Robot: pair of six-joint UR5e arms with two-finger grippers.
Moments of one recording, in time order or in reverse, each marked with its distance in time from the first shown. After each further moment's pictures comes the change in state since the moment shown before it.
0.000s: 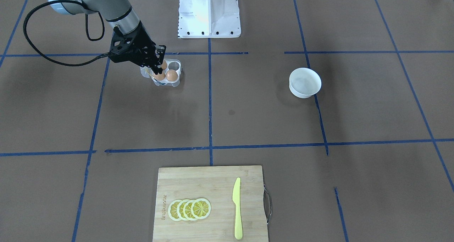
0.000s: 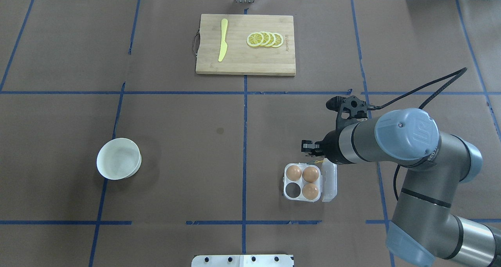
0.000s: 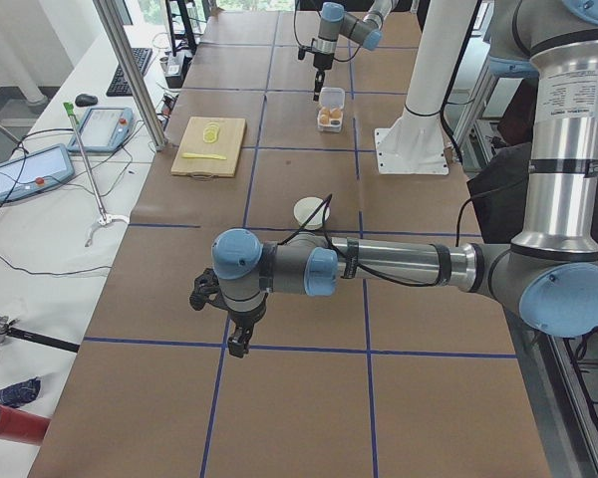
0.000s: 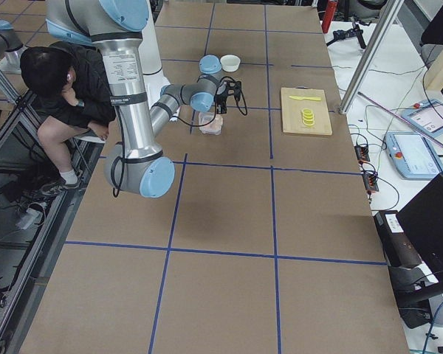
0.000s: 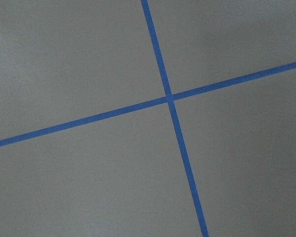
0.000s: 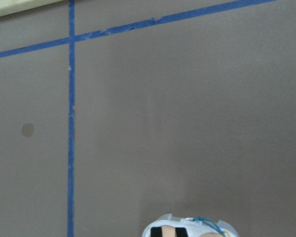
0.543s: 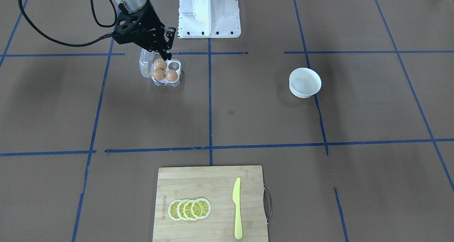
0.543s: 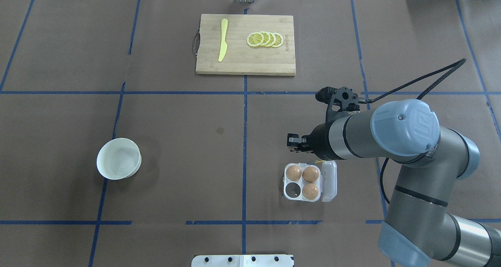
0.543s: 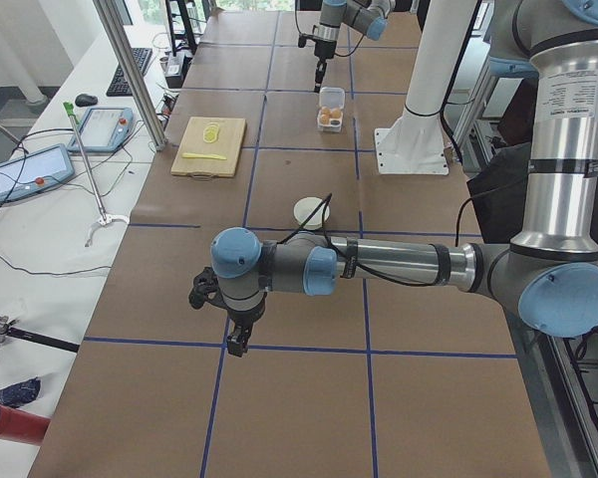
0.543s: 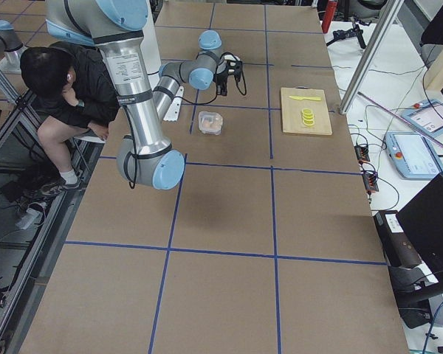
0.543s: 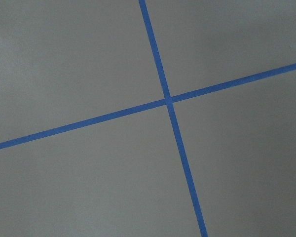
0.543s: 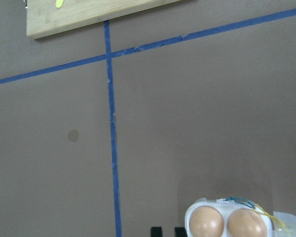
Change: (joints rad) left arm 0.000 -0.003 0.001 -0.002 -0.001 0.001; right arm 0.047 0.108 0.136 -0.312 0.036 0.029
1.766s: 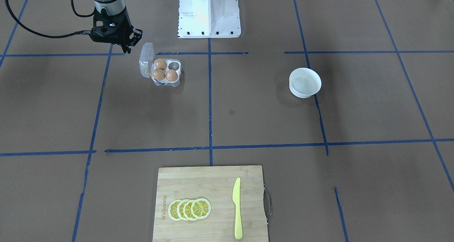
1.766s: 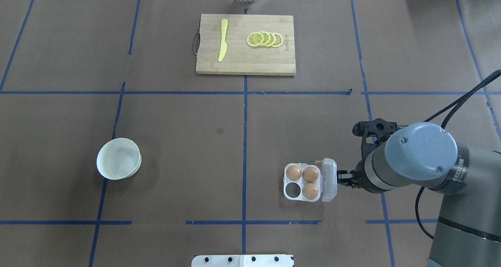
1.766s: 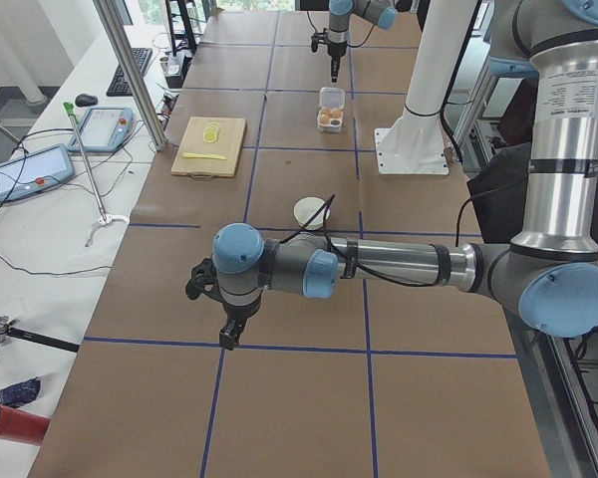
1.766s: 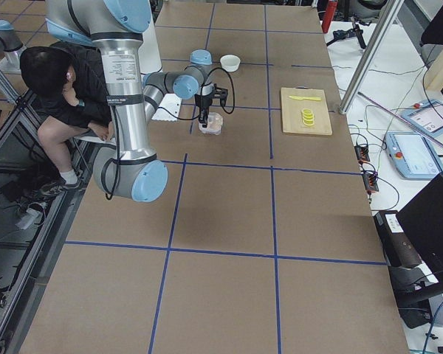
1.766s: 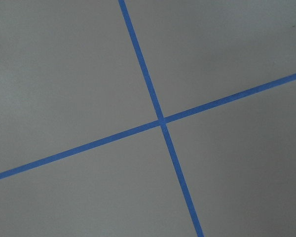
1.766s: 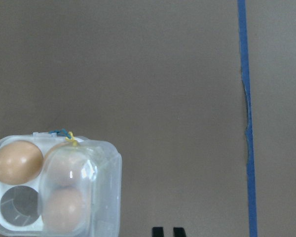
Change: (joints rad) left arm 0.000 0.000 0.001 -0.098 -0.013 -0.001; right arm -0.117 -0.202 0.083 -0.216 -0.032 -0.104
